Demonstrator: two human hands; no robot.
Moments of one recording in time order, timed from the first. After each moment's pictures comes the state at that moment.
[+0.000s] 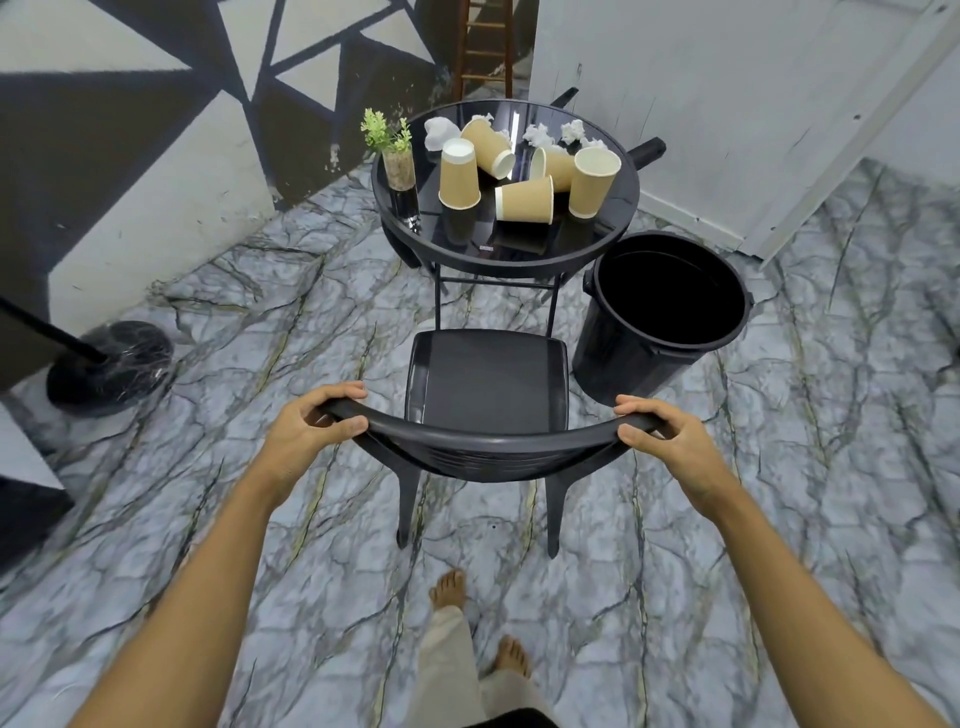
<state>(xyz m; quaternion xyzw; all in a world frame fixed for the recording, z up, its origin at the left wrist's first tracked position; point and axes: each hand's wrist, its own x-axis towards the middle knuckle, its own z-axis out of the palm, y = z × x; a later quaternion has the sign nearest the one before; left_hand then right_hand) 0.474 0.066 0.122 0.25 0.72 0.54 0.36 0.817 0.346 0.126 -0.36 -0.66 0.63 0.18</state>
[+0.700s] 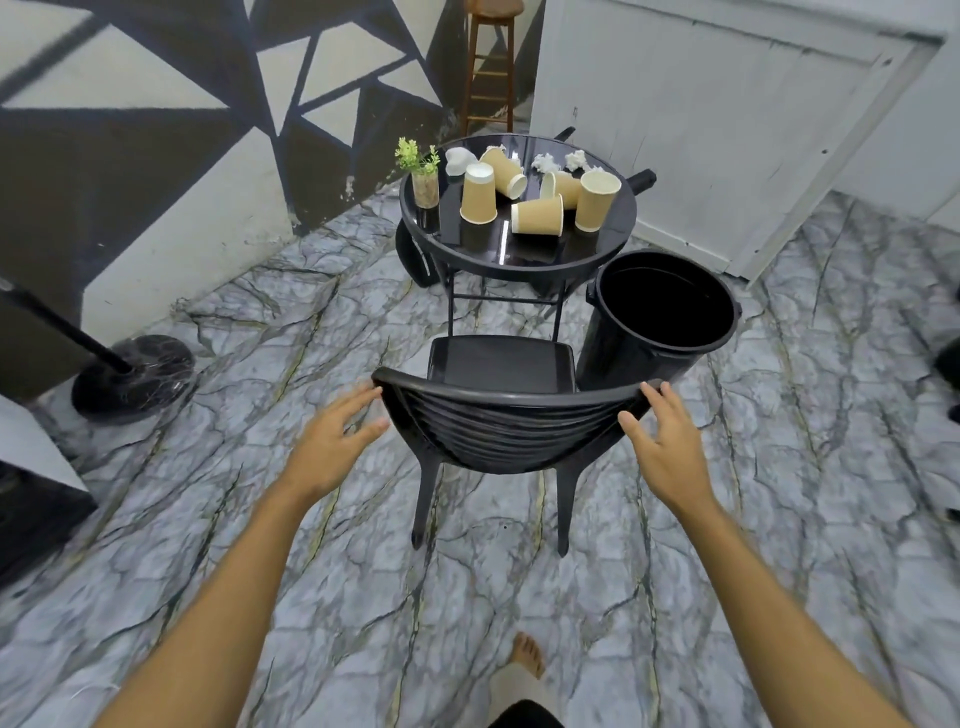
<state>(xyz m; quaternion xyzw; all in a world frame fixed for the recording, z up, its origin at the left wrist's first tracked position) 0.505 -0.003 0.140 0.34 0.81 0.39 0.26 0.816 0.247 0.146 -0.48 -0.78 0.36 0.18</state>
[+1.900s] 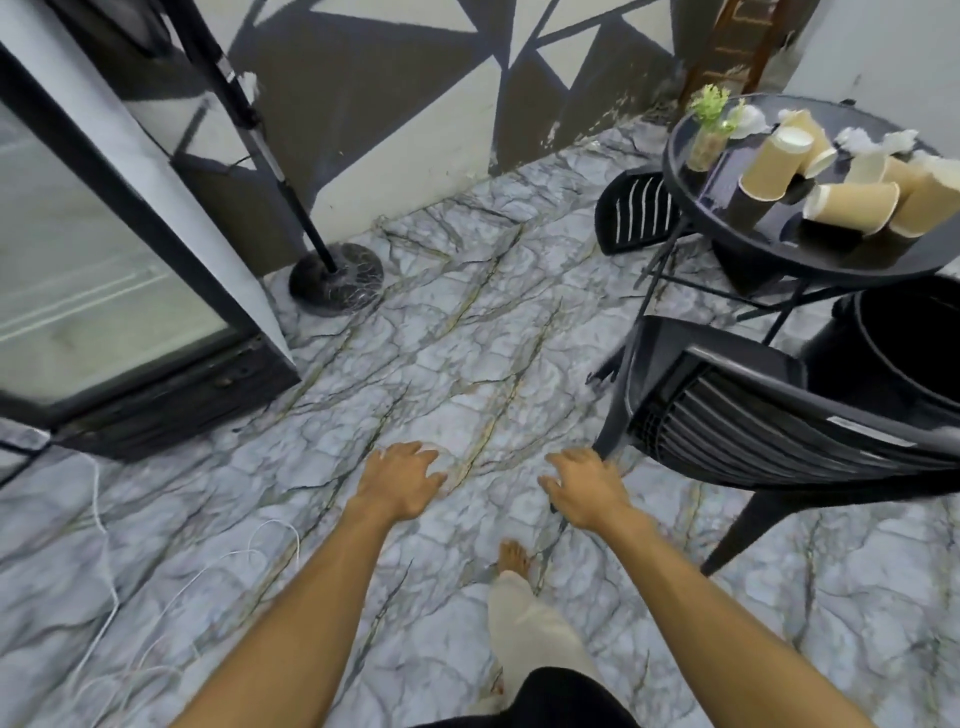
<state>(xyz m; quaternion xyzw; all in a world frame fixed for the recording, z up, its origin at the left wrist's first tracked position) 0.412 -0.257 0.070 0.29 0.91 -0.03 0.30 0.549 -0.031 0.055 -0.20 -0.94 0.17 -0.24</state>
